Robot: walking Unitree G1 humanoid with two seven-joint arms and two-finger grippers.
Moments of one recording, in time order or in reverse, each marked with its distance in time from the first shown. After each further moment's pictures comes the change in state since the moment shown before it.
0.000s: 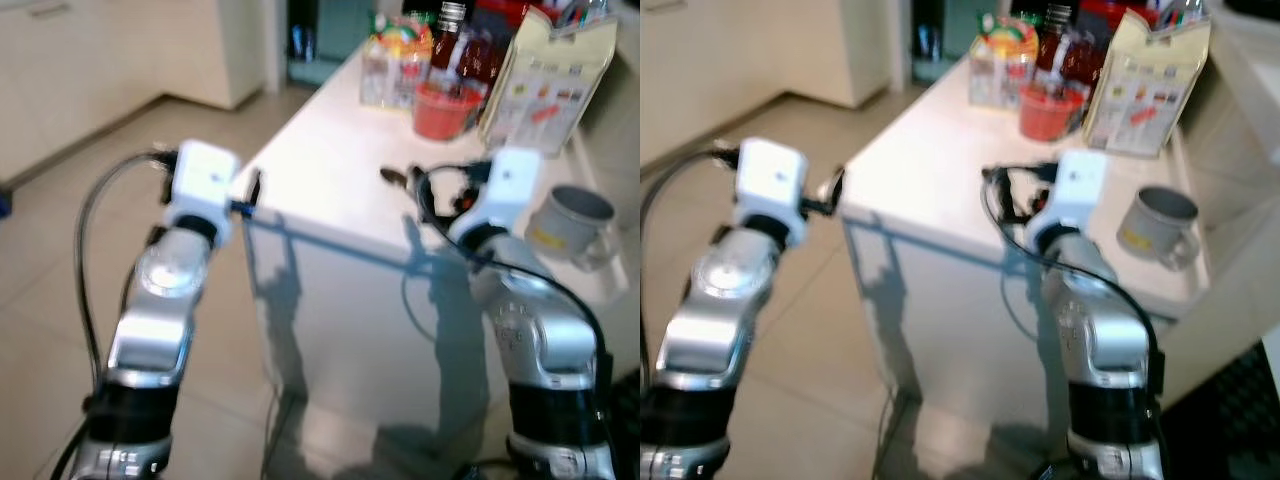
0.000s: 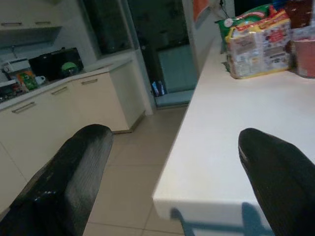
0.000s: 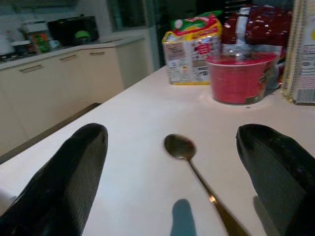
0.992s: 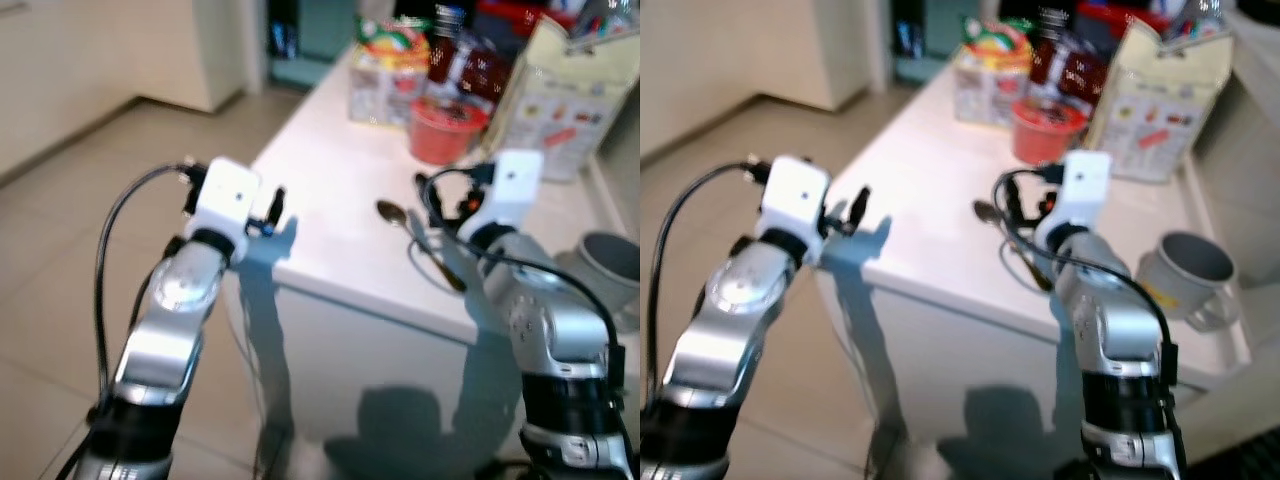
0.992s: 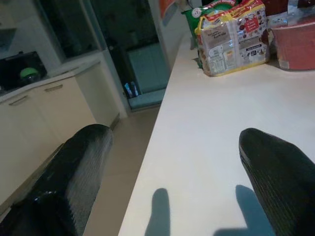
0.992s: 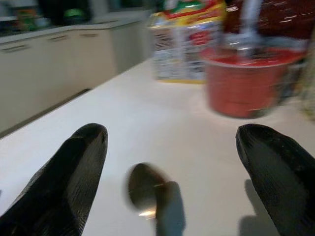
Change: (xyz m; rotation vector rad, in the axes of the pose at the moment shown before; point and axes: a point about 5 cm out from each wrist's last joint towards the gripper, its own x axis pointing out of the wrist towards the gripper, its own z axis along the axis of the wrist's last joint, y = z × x) left arm -0.016 -0.018 -0.007 0.037 0.013 -0.131; right arm 0.006 -0.016 -0.008 -0.021 0.083 0.055
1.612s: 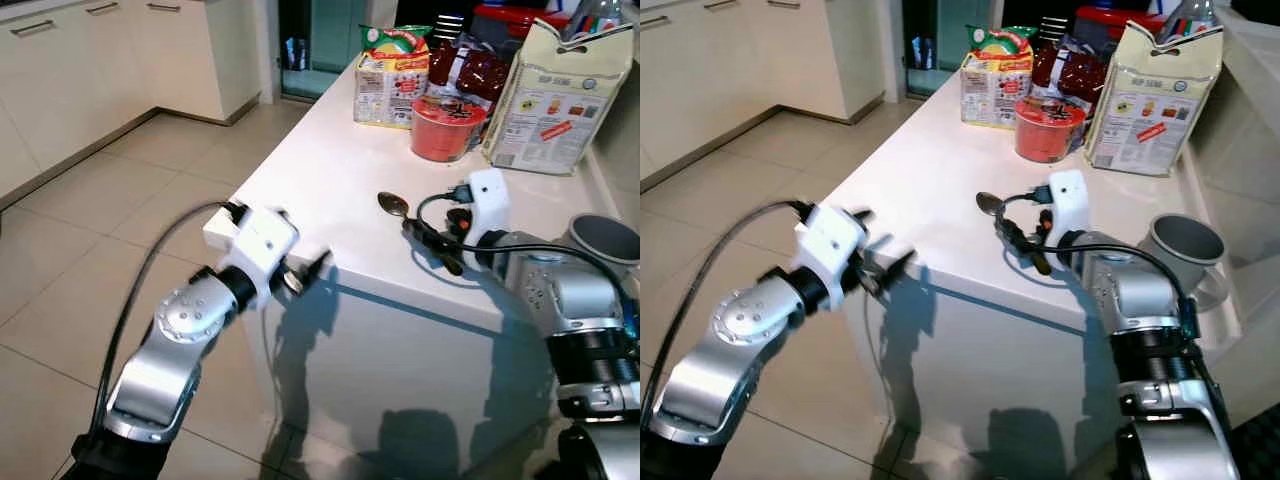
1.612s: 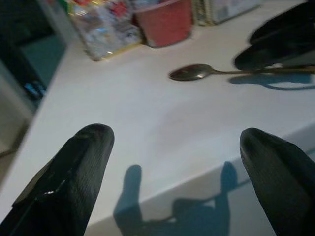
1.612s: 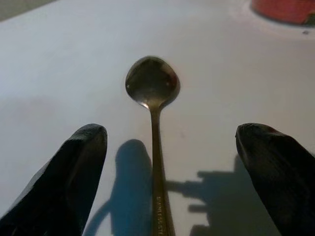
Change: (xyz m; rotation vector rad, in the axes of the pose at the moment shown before) left arm -0.021 -0.039 -0.010 -0.041 0.041 -0.463; right arm 0.020 -0.032 -0.029 -0.104 0.374 0.189
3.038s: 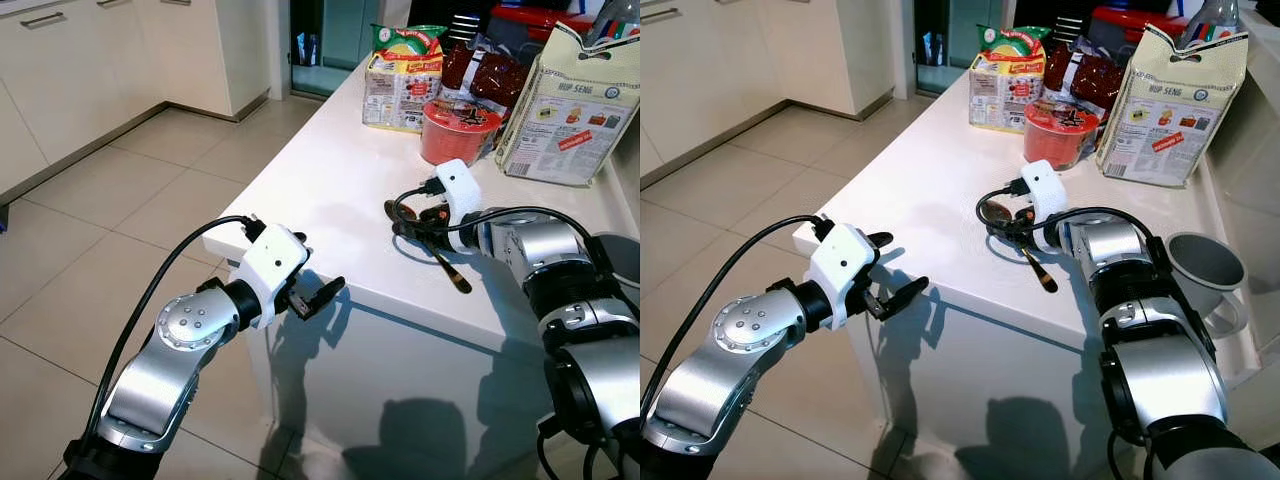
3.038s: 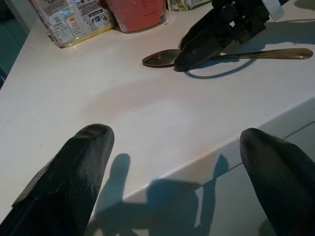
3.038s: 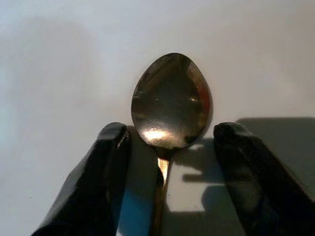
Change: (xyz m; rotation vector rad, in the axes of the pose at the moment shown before) left arm -0.004 -0.011 -0.004 -0.009 0.034 -0.130; right arm 0.034 -0.004 0.010 -0.124 0.208 0.126
